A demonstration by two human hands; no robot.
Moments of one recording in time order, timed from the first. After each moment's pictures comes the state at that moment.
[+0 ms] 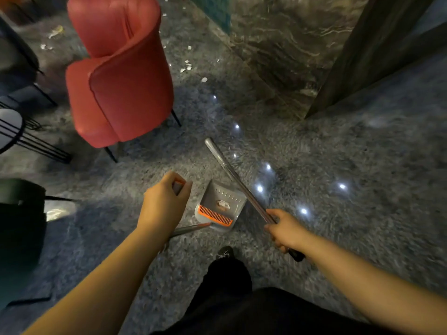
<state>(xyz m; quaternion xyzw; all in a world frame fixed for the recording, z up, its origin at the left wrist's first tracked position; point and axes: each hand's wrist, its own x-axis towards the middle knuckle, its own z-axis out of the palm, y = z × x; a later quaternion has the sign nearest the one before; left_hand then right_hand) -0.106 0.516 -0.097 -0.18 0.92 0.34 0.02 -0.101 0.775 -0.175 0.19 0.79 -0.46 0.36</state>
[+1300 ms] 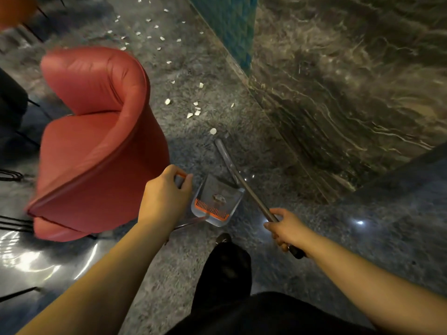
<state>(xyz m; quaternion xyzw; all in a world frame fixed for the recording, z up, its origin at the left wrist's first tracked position) -0.743 0.502 -0.085 -0.21 0.92 0.33 -0.03 -0.763 0.764 -0.181 0.19 0.77 -0.47 0.39</state>
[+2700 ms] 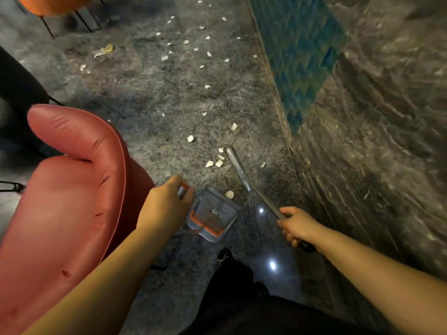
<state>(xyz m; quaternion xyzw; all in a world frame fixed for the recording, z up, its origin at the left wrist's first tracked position) -1.274 0.383 -0.112 -0.34 0.89 0.28 -0.01 -1.395 0.641 -0.186 0.09 0.80 -0.38 0.46</state>
